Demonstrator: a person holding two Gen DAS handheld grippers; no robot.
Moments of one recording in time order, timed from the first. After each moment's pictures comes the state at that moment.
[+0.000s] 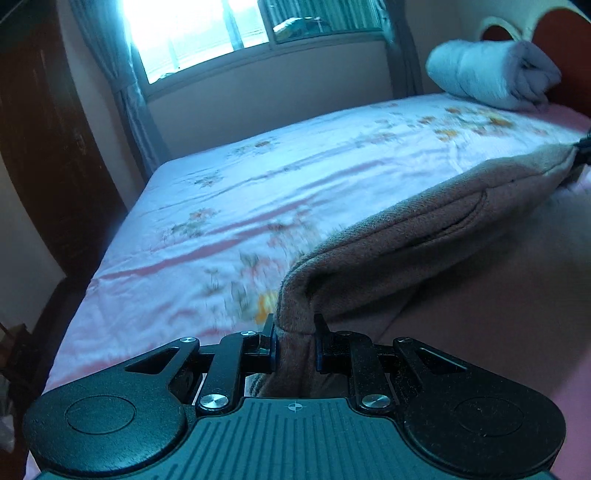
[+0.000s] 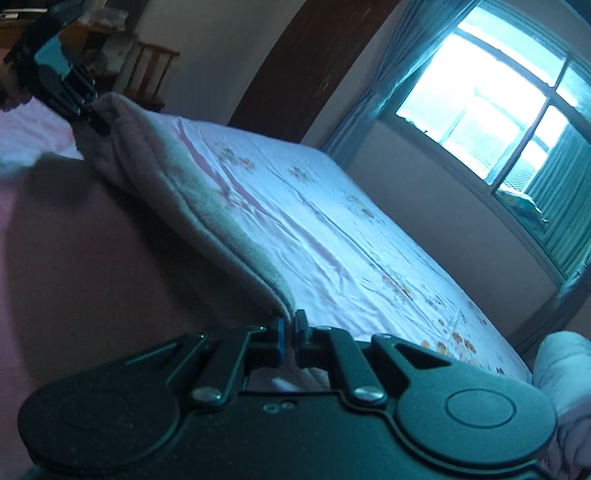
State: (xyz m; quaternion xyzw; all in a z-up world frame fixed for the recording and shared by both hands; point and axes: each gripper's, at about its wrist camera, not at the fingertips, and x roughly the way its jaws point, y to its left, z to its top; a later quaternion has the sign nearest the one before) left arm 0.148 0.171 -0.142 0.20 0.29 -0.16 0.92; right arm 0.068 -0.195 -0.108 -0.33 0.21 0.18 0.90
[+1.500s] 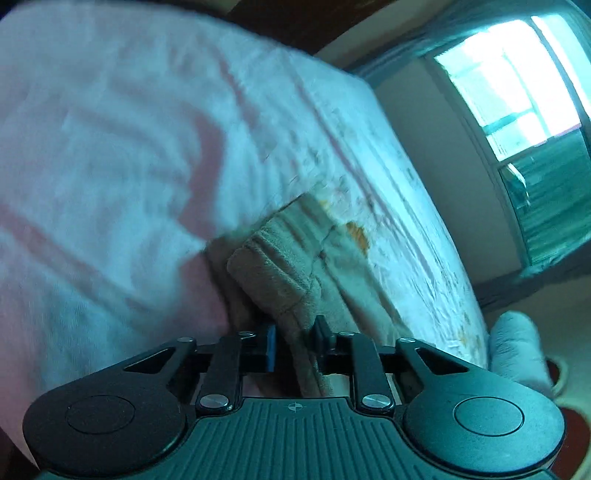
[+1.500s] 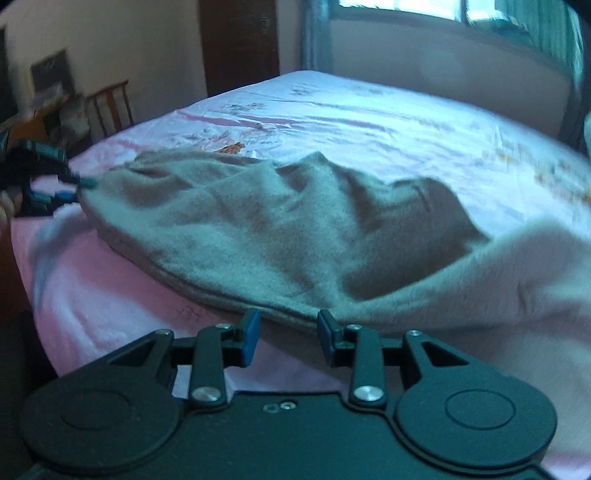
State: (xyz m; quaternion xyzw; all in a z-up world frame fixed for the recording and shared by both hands) left arm 0.054 0.229 -0.183 -0.41 0.36 0.01 0.84; right arm -0.011 -0.208 -0.146 -0.04 0.39 0.17 0.91
